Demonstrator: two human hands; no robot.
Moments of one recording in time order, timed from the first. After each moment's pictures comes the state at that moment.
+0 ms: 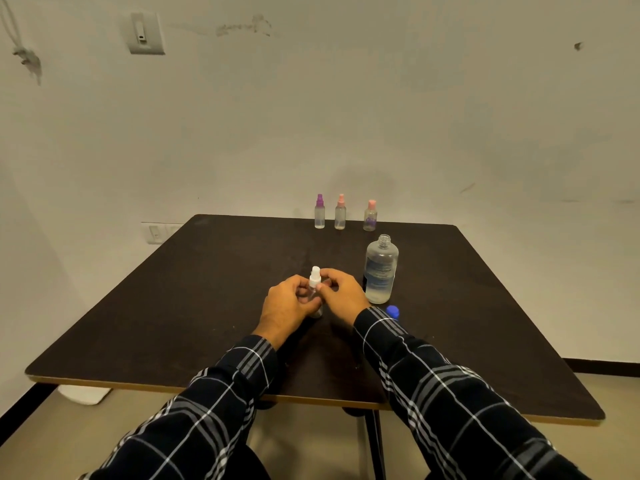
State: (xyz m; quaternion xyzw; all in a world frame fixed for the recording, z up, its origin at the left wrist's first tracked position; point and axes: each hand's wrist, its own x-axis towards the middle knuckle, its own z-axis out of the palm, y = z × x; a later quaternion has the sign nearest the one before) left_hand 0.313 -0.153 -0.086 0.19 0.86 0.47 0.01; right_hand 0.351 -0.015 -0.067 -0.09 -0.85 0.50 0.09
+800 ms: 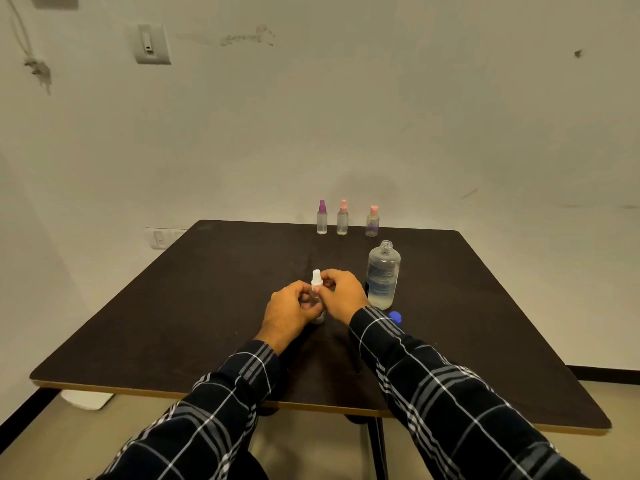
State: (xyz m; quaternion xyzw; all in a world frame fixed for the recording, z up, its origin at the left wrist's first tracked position) left_hand 0.308 -0.152 -0.089 0.19 0.87 0.46 0.03; right_hand 0.342 -0.018 -0.057 -0.11 -0.89 0.42 0.12
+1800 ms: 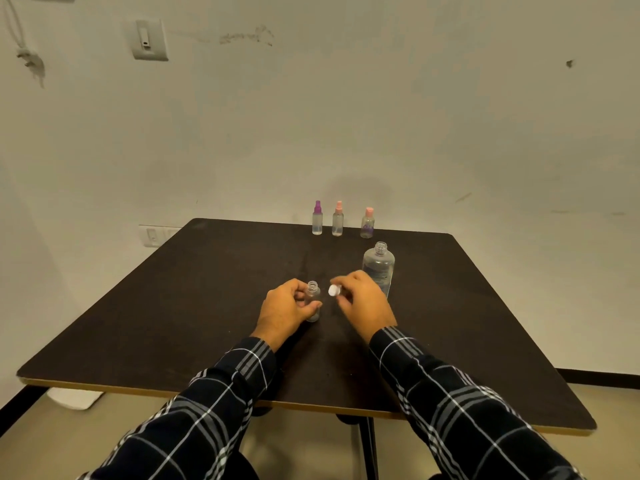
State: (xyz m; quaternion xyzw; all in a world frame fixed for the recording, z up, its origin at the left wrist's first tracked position) left_hand 0.309 -0.149 -0.091 0.18 0.86 0.47 0.00; right_hand 0.375 0.024 -0.072 0.01 -0.94 0.26 0.24
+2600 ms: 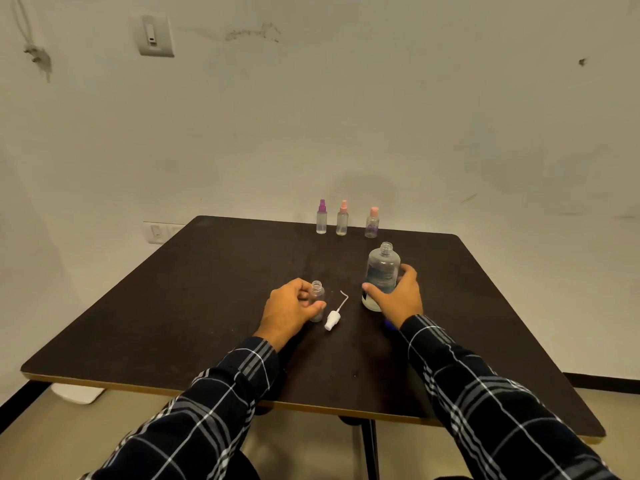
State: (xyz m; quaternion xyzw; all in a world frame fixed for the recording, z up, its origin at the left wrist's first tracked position) left_hand 0.307 -0.149 -0.092 0.19 0.86 0.48 0.01; right_hand 0.373 0.068 -0.072 -0.27 -0.81 0.47 0.22
